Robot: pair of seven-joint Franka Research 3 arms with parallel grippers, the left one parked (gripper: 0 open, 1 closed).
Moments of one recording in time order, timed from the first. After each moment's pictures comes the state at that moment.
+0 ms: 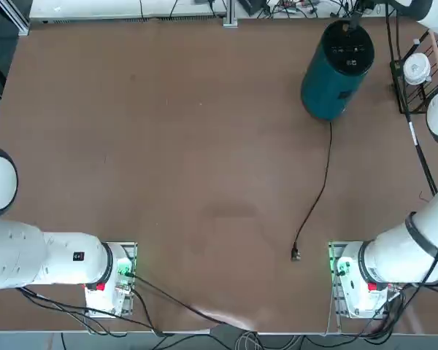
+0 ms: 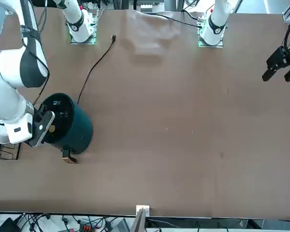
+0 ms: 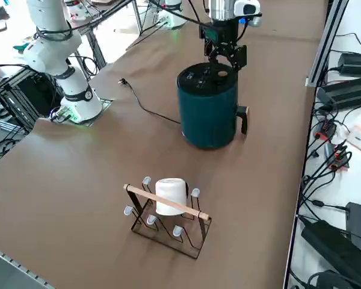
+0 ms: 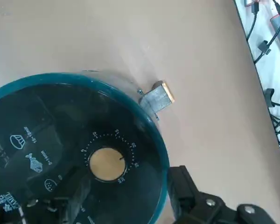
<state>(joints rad) 0.01 0.40 0.10 -1.44 -0.13 1.88 -0.98</state>
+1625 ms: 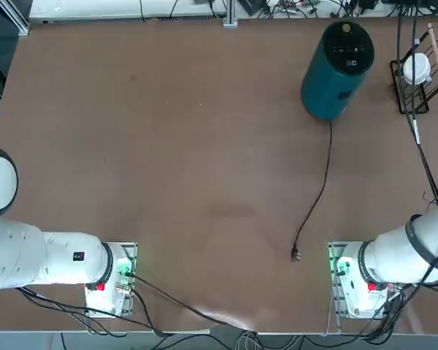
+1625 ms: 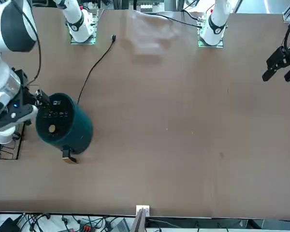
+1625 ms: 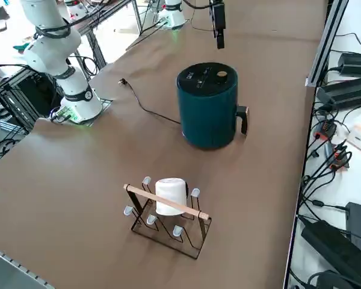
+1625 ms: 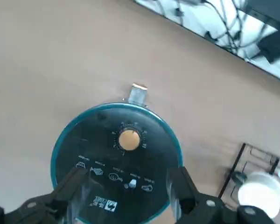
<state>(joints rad) 0.03 0.23 0.10 -1.43 -0.11 1.77 -0.20</state>
